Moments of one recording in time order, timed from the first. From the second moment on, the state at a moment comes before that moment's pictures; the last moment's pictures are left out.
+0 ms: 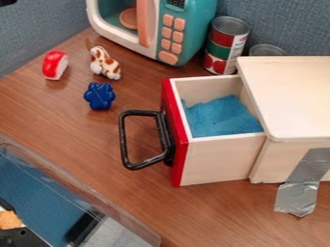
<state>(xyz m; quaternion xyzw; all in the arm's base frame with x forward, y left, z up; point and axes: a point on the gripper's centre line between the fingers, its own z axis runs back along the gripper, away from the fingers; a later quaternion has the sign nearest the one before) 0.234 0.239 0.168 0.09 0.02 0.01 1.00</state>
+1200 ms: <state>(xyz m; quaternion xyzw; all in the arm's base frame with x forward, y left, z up) 0.192 0.163 0.070 0.12 0.03 -0.19 0.97</state>
